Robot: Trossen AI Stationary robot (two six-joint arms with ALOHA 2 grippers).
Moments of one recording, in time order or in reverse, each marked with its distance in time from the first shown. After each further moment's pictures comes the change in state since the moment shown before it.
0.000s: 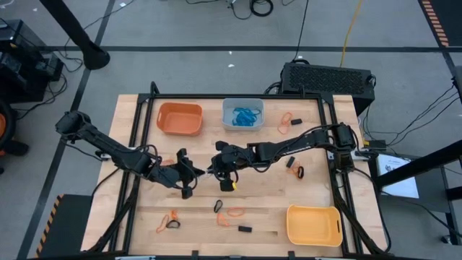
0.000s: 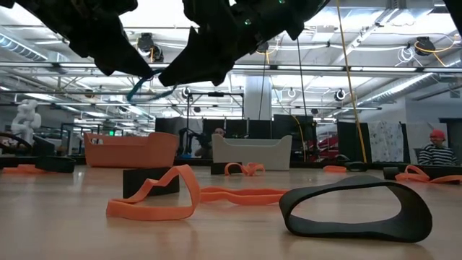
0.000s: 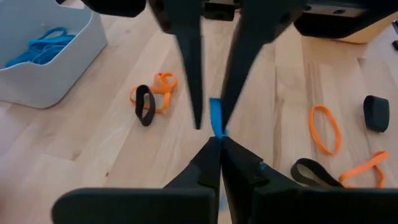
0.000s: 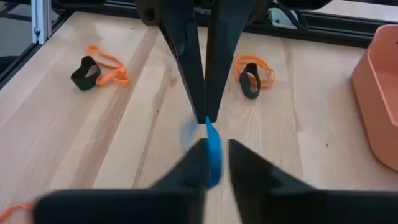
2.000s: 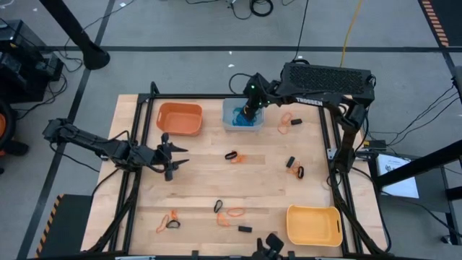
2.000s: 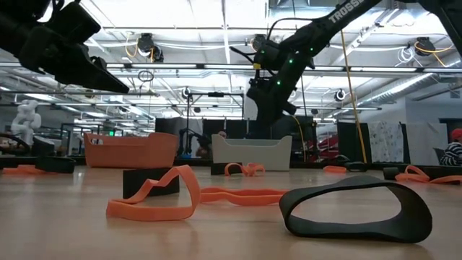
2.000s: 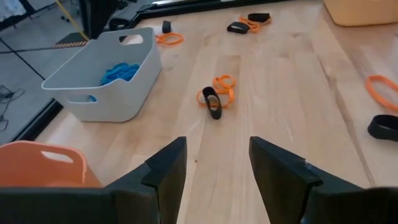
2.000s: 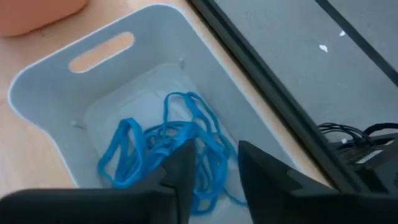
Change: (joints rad) left arm 0.172 -0.593 -0.372 0.009 0.066 0.390; right arm -0.658 -0.109 0.011 -0.492 0.071 0.079
